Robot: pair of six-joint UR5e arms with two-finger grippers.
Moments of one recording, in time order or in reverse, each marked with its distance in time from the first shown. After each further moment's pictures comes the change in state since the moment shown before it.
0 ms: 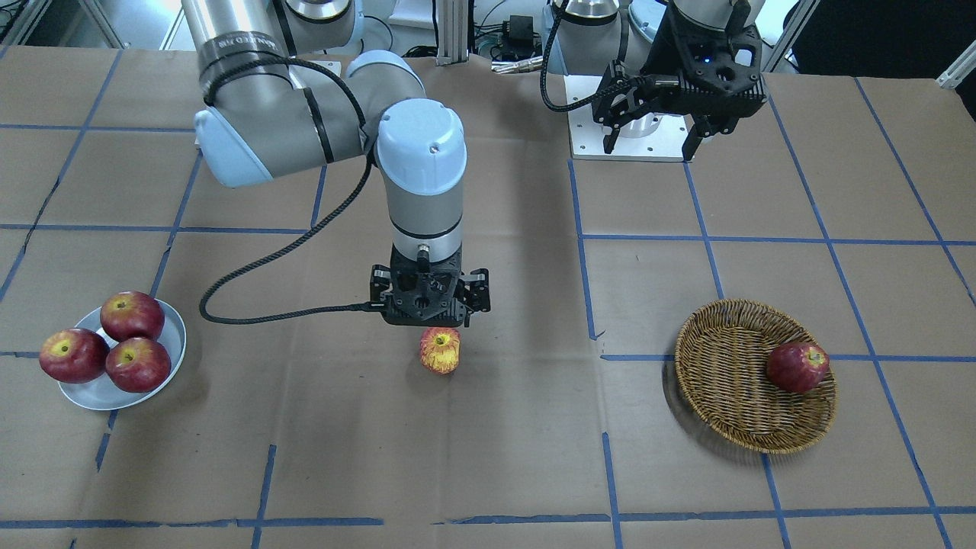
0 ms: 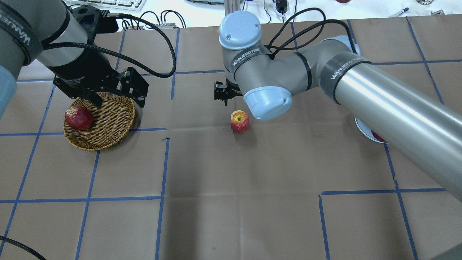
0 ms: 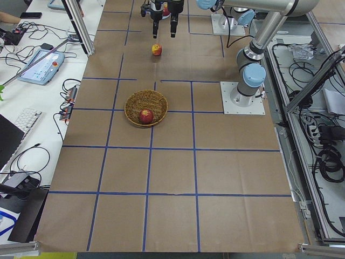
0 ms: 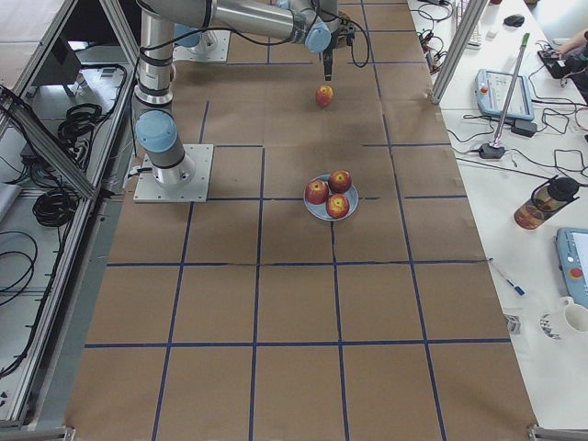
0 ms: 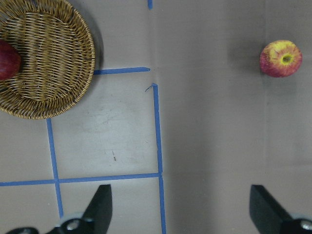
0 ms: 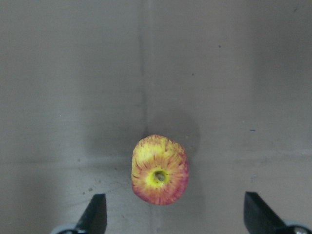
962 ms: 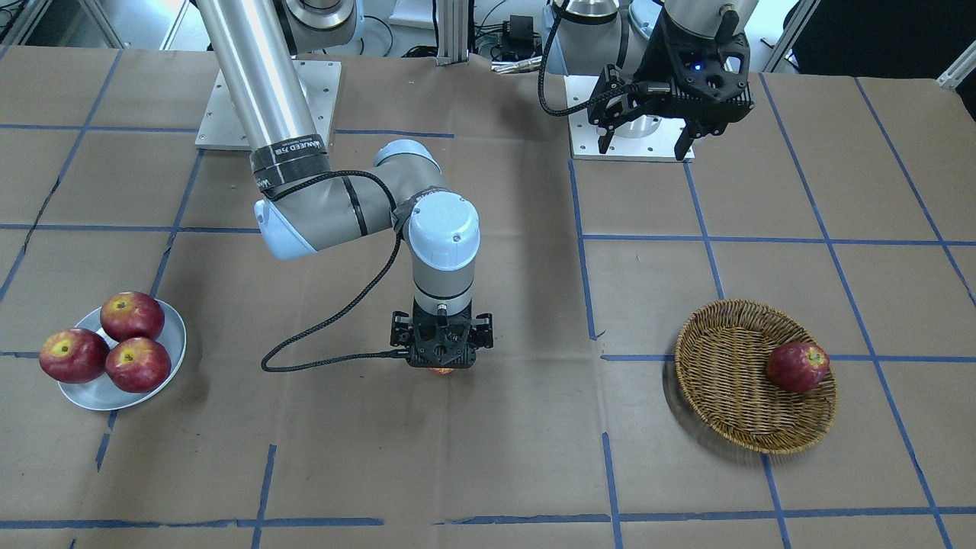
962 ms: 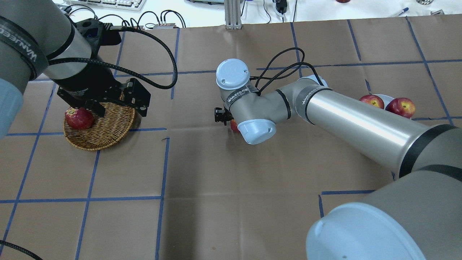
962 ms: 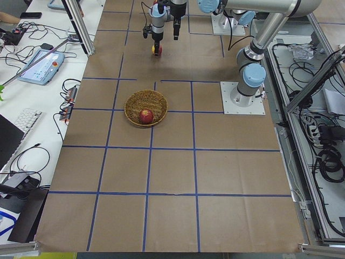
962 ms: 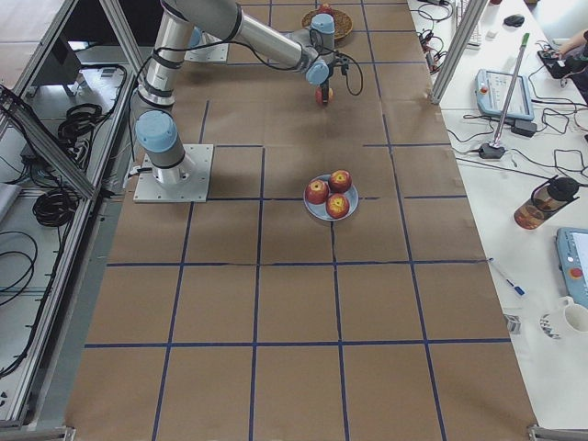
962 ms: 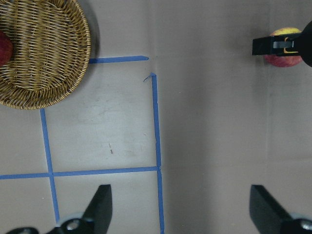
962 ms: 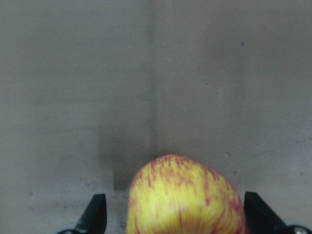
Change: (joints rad) left arm 0.001 0.020 -0.042 0.005 -0.006 -0.004; right arm 0.011 0.155 0.085 -0.217 -0.018 -0.008
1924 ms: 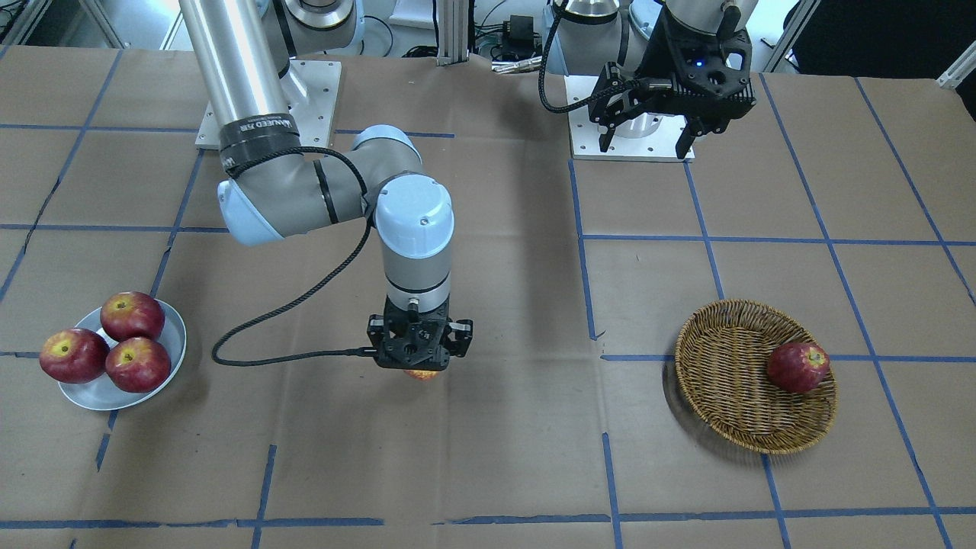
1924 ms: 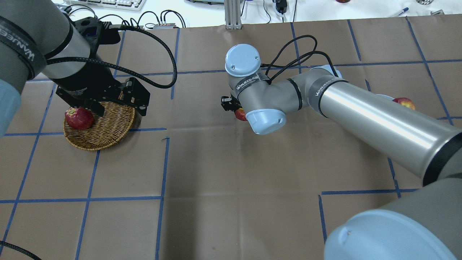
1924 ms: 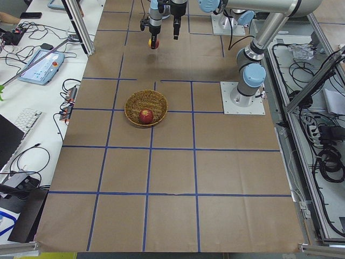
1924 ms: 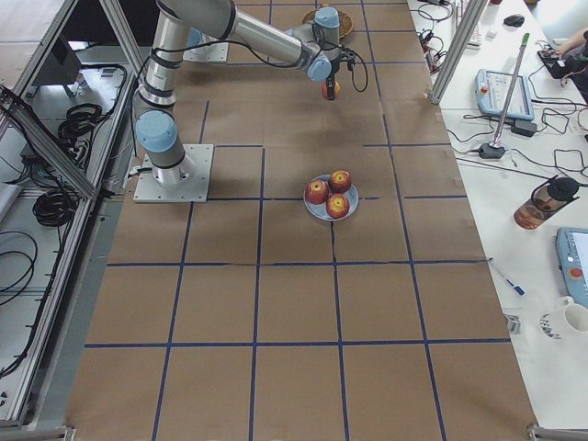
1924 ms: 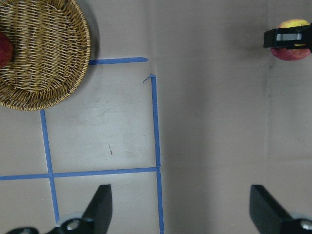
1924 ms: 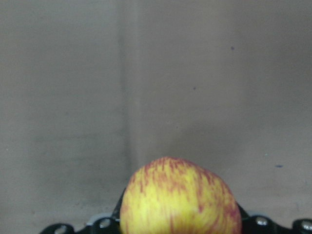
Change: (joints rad) left arm 0.000 0.004 0.002 0.000 0.001 0.001; right arm -0.080 -0.088 -0.009 0.030 0.002 -0.030
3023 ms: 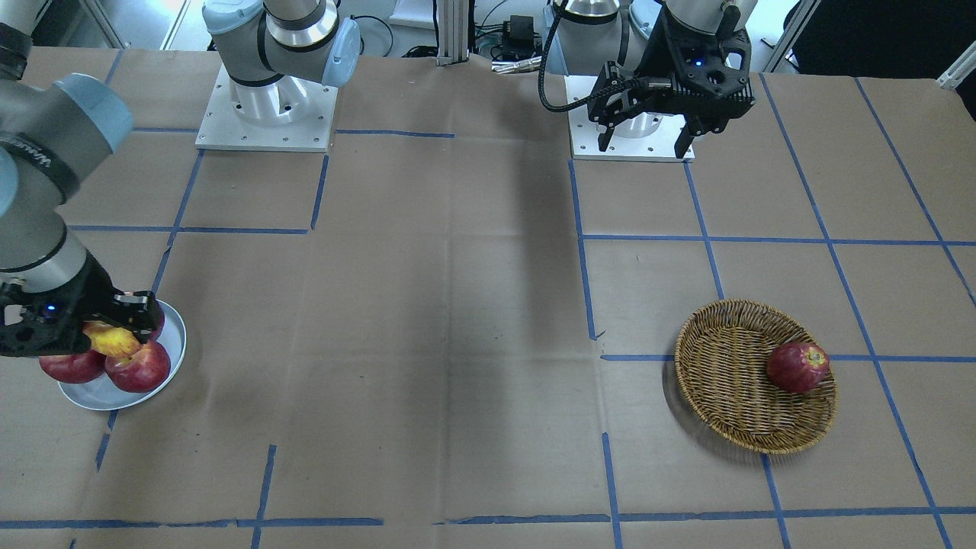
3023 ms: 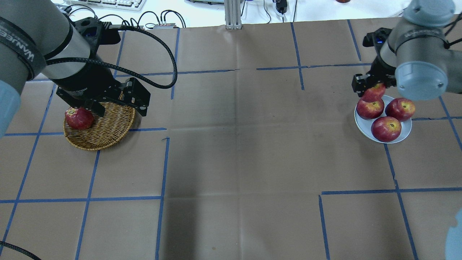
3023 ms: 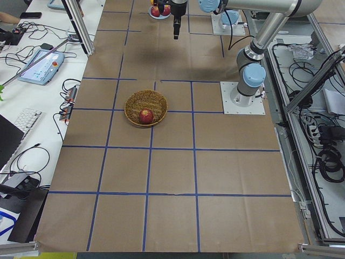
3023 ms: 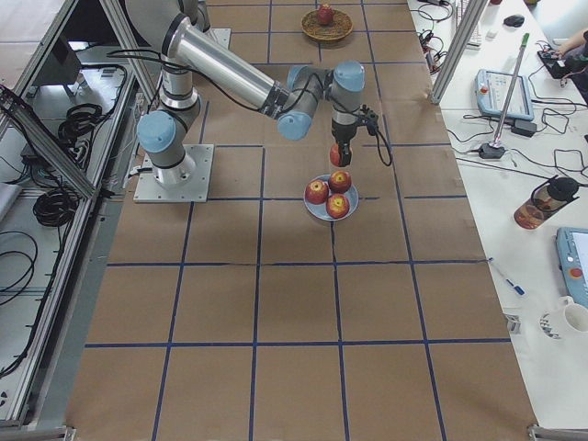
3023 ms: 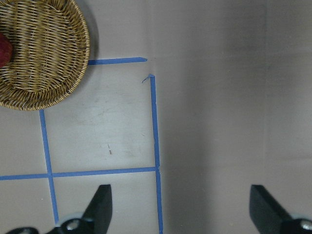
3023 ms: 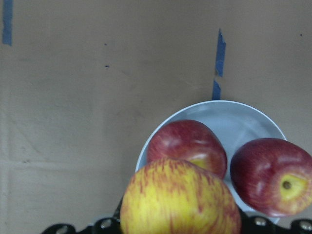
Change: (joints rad) left arm 0.000 0.001 -0.002 -0.001 -0.005 0.000; right arm -0.672 -0.234 0.159 0.163 0.029 -0.826
